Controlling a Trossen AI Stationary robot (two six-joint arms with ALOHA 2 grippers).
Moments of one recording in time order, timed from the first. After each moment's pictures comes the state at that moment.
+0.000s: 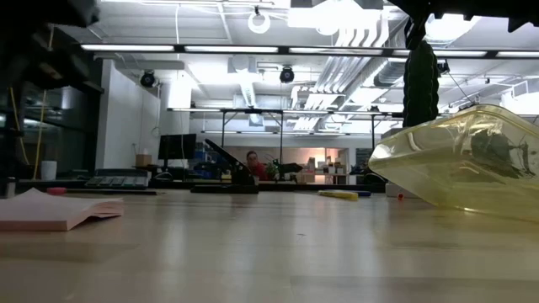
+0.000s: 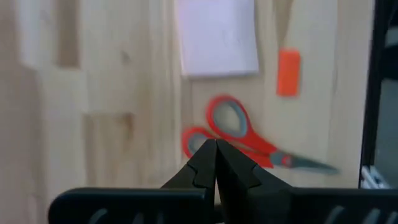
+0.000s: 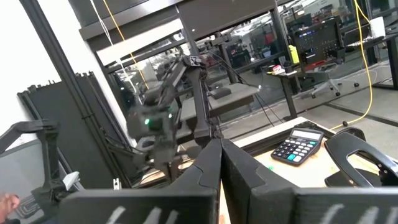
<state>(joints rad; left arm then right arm) -0.43 1.16 0.77 -0.84 0.05 -0.59 -0.12 0.64 0.46 0.33 -0.06 0.36</state>
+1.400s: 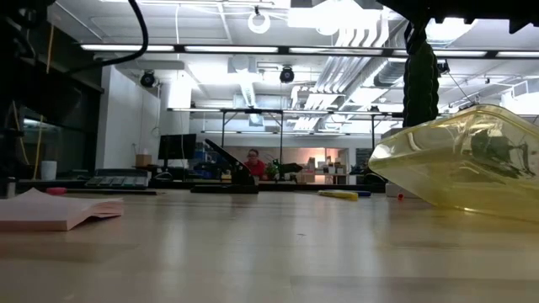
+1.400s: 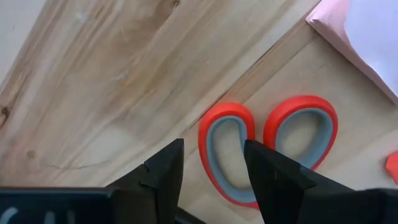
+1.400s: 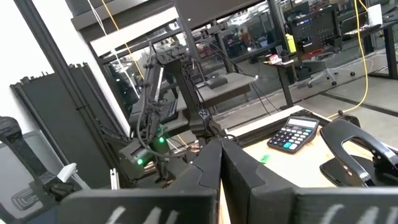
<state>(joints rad) -0.50 1.56 0.77 -0.80 0.08 -1.36 -0.12 0.64 0.46 0.28 -0.06 0.36</state>
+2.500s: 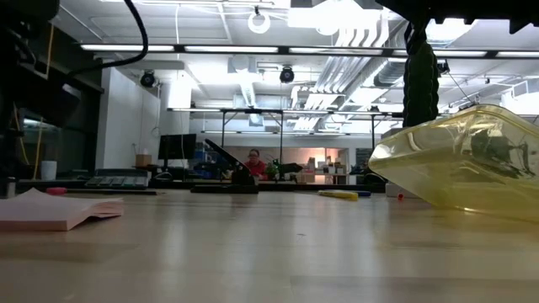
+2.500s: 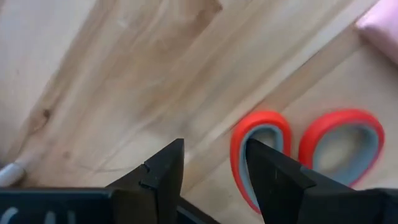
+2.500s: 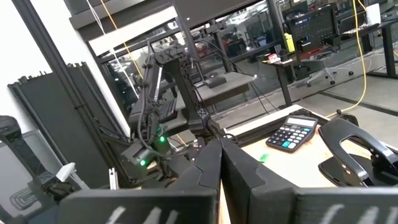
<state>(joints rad) -0.49 1.55 0.76 -0.85 0.07 -1.34 -0.12 0.64 0.46 0.27 -0.06 0.36</state>
